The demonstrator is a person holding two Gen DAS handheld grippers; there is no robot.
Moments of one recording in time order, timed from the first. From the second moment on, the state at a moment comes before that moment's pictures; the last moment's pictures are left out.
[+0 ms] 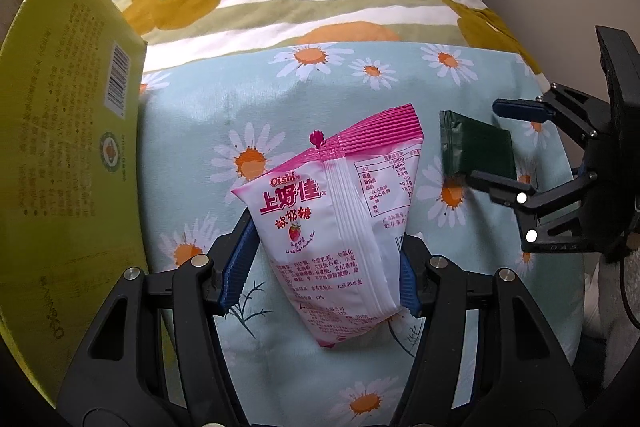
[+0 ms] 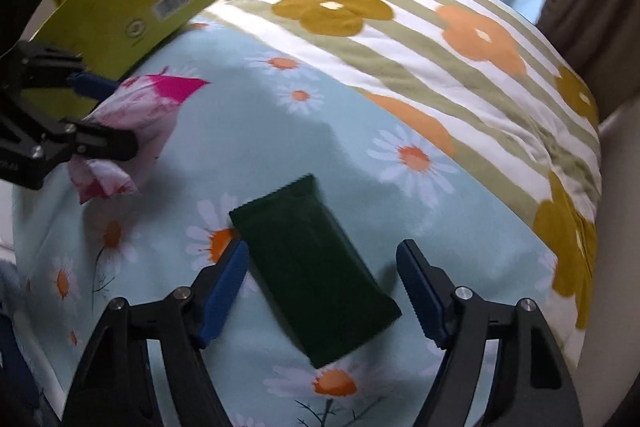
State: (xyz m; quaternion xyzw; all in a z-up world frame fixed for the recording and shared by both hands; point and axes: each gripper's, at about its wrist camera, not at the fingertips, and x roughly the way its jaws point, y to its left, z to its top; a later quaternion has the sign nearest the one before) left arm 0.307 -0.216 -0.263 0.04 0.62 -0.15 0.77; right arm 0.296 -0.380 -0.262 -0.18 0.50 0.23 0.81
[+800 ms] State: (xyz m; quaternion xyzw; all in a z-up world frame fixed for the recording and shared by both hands) left arm 0.301 -0.209 -0.213 0.00 0.58 -0.16 0.80; right arm 0.282 -0.385 -0.198 -0.06 0.46 0.21 0.86
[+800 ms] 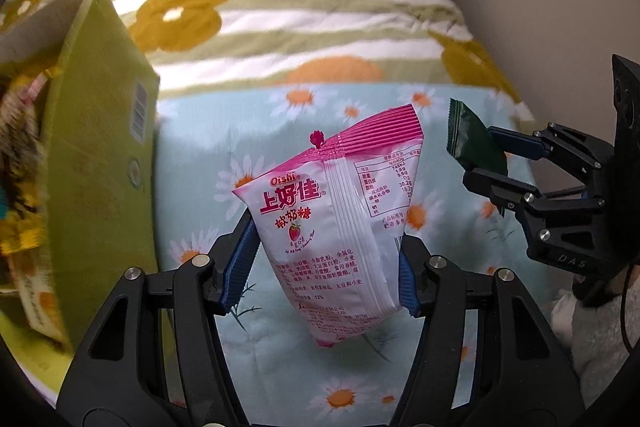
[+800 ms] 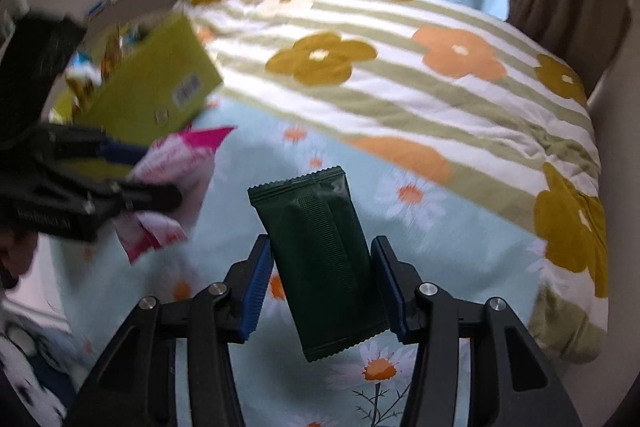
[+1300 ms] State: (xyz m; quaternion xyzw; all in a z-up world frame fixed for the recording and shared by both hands) left arm 0.286 -0.106 -0.069 -0.02 0.46 -0.12 0.88; right arm 0.273 -0.292 -0.070 -0.07 0.37 0.19 0.91
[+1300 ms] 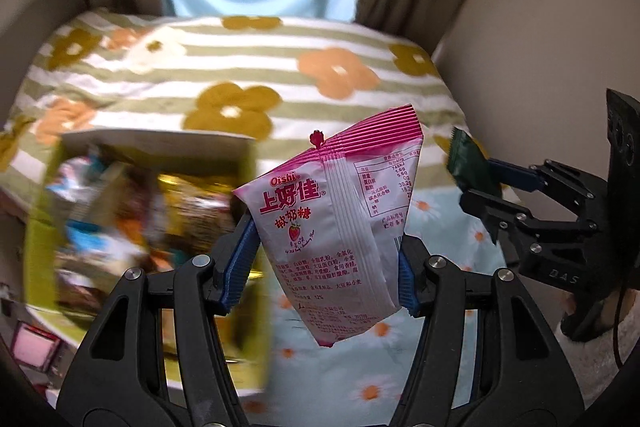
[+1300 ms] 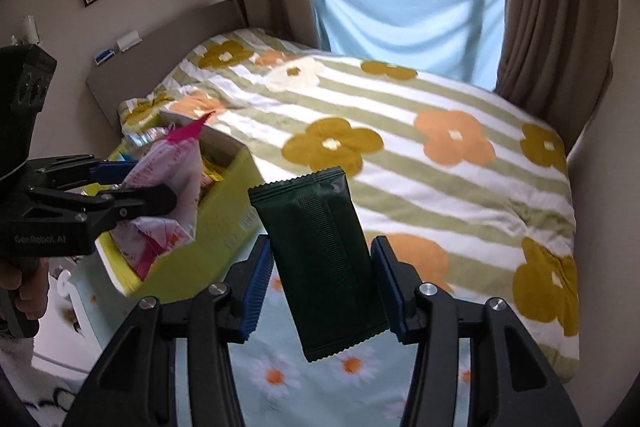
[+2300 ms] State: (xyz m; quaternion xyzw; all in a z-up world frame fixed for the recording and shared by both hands) left arm 0.283 0.146 -0.093 -0.03 0.48 -0.04 0.88; right arm 0.272 -0.072 -0.100 -0.02 0.43 0.16 0.89
